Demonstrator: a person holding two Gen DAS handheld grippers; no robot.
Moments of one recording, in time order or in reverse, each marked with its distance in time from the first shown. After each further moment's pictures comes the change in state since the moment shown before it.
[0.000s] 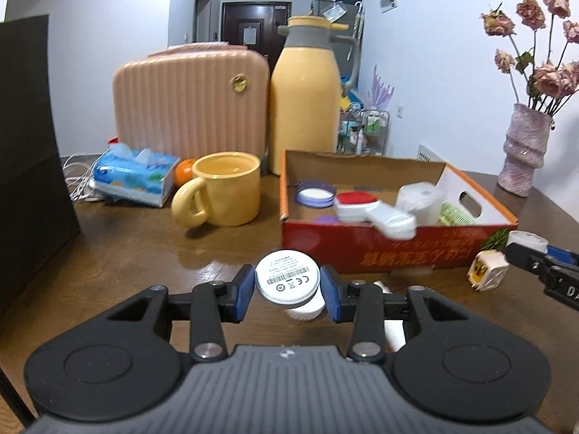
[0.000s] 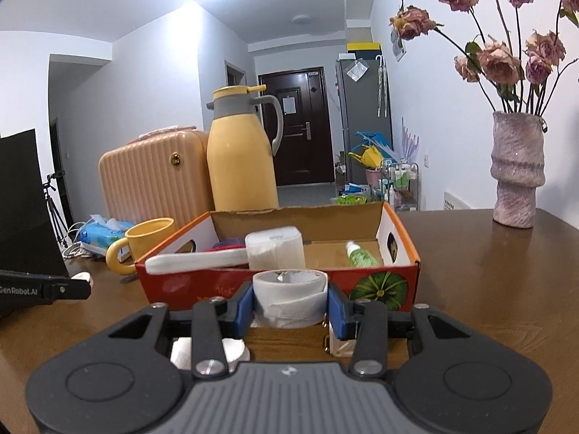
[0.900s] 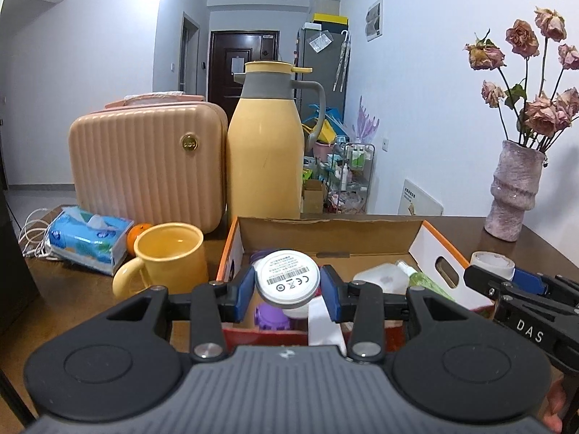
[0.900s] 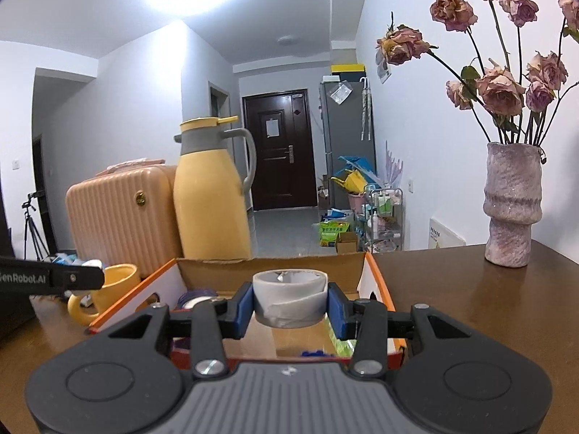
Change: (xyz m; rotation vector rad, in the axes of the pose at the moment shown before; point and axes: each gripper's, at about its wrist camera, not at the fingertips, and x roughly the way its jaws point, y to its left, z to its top) left arm 0.039 -0.055 0.065 0.009 -0.099 -0.023; right arm 0.049 -0.019 0.051 0.008 -0.080 -0.062
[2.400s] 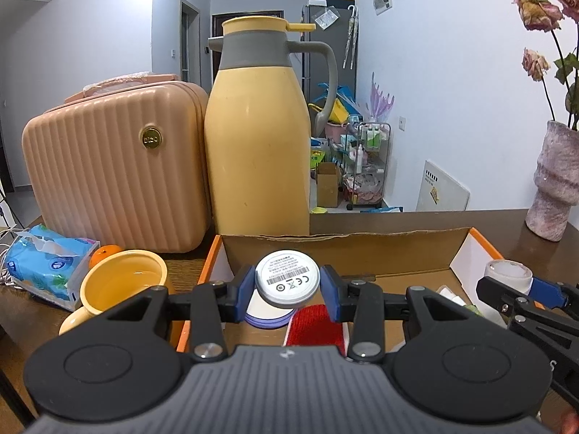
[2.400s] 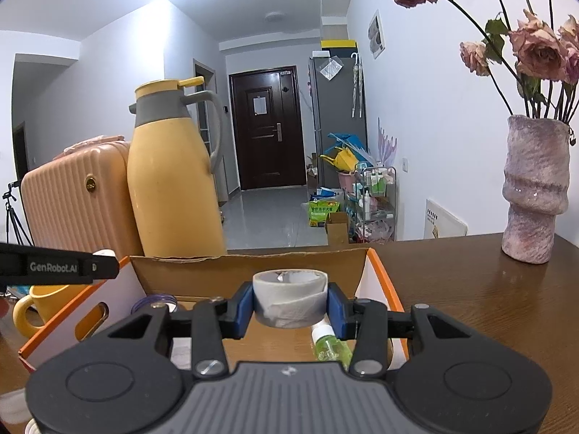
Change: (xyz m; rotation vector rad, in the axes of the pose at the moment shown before) left arm 0.123 -0.012 0.032 0.039 0.074 0.048; right arm 0.102 -0.014 0.007 0.009 0.085 -0.036
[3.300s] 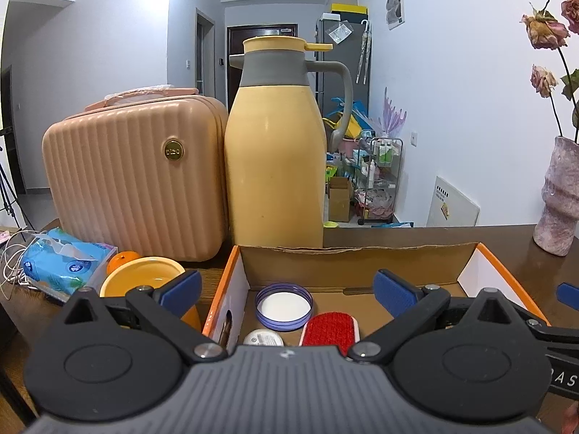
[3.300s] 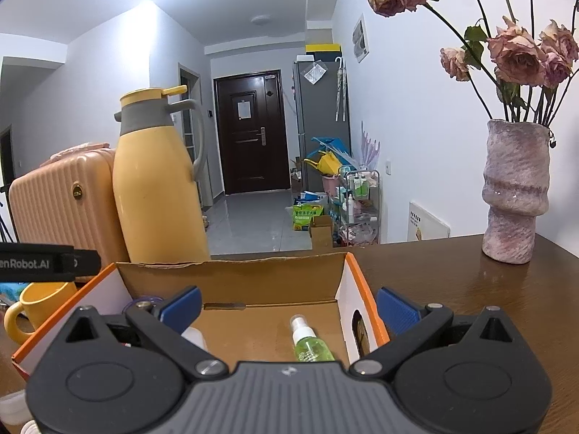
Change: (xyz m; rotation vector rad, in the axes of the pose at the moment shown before) left arm -0.017 0.005 -0.002 -0.032 -0.053 0.041; right arm -0.011 -0.004 0.002 0.009 -0.020 -0.058
